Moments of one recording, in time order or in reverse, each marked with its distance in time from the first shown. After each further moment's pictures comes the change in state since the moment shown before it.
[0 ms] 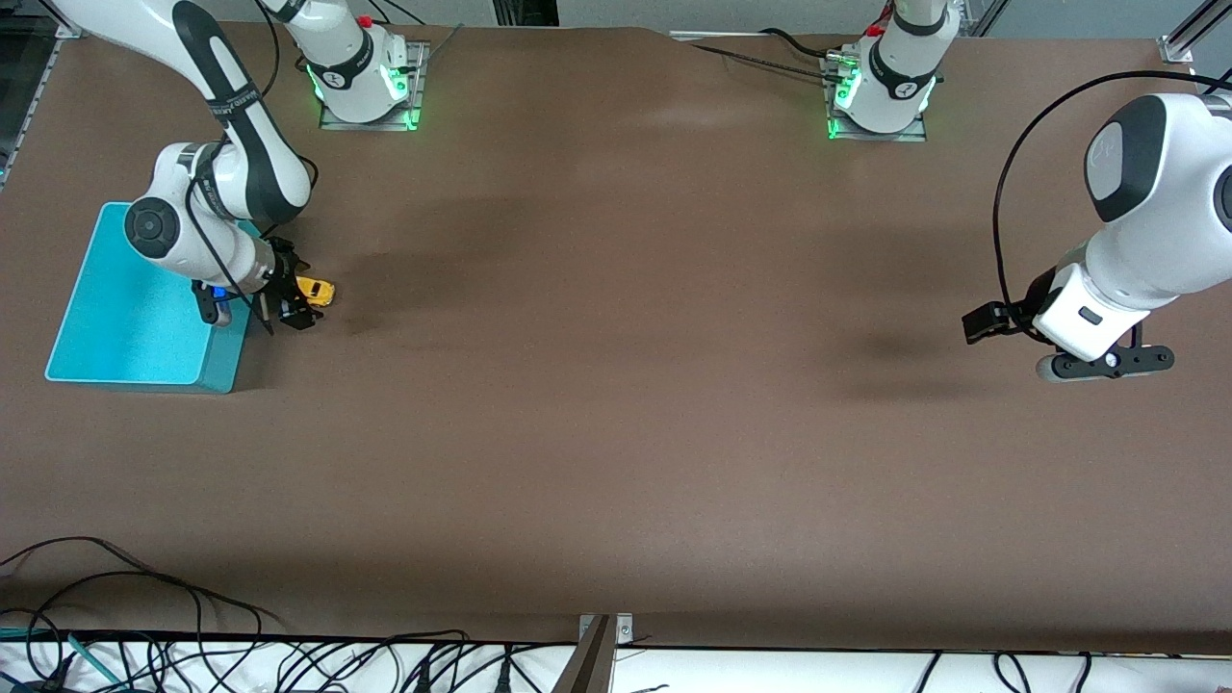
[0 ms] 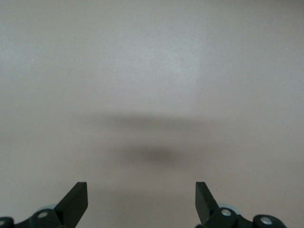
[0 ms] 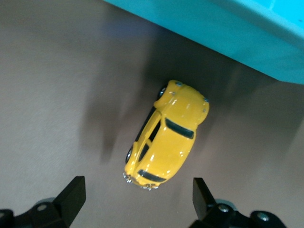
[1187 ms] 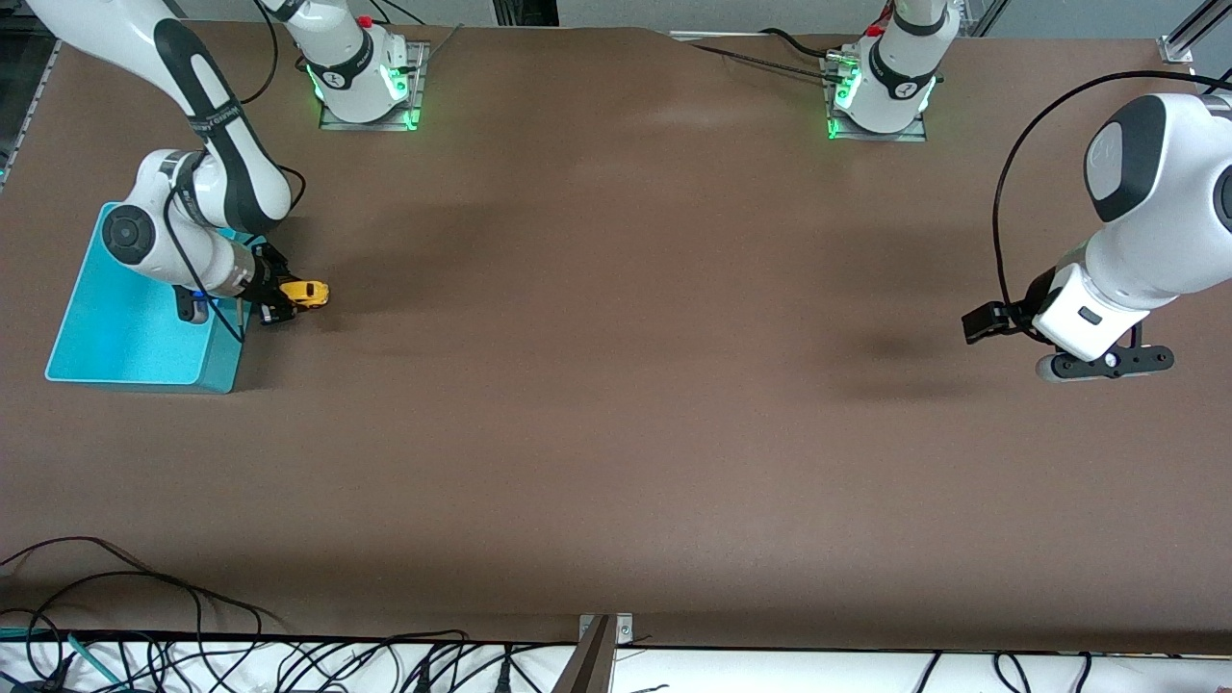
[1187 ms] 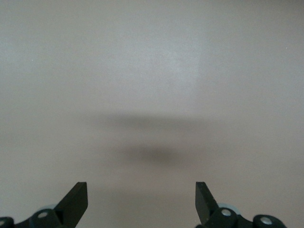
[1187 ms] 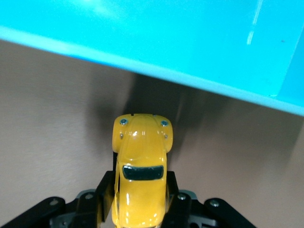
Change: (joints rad) left arm 0.000 0.000 0.000 0.000 0.000 0.000 0.001; right arm -0.041 0.005 -0.029 0.016 -0.002 0.009 0.021
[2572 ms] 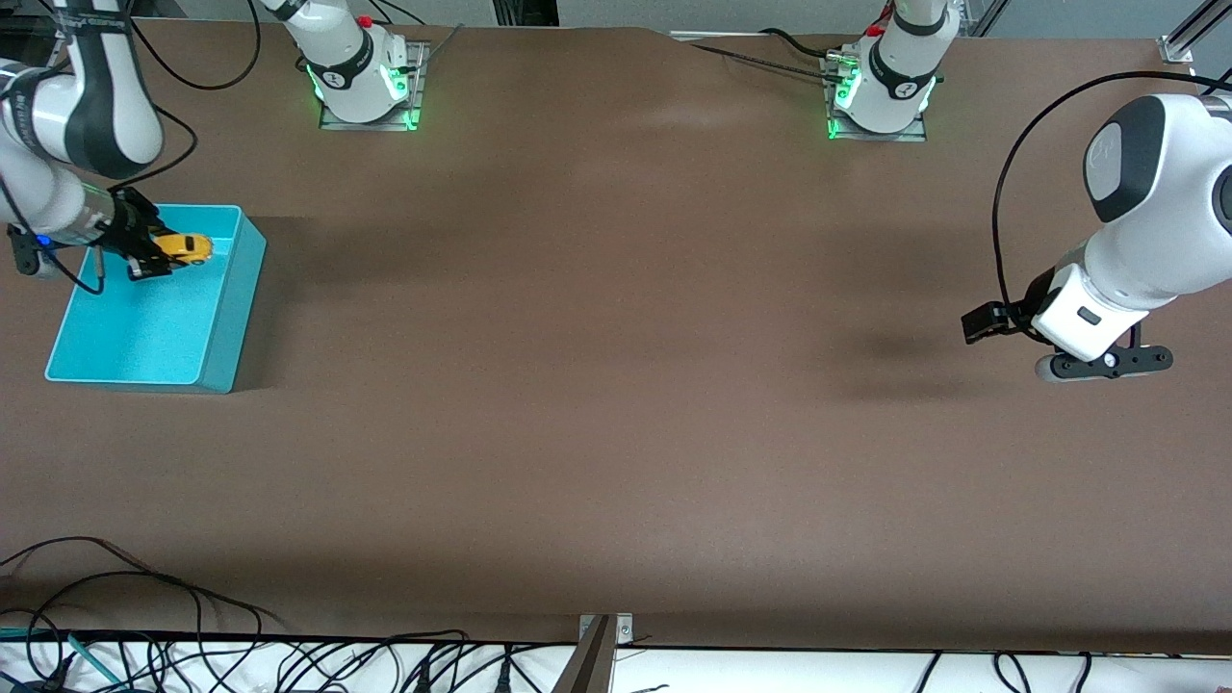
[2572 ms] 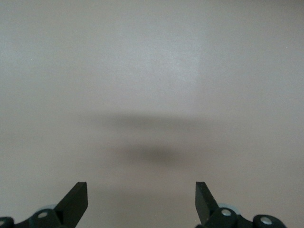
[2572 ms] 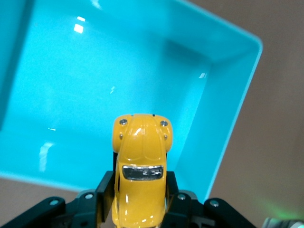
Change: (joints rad) left arm 0.000 0.001 0.000 -0.001 0.000 0.000 0.000; right arm -0.022 -0.235 -0.243 0.077 -0.167 -0.323 -0.270
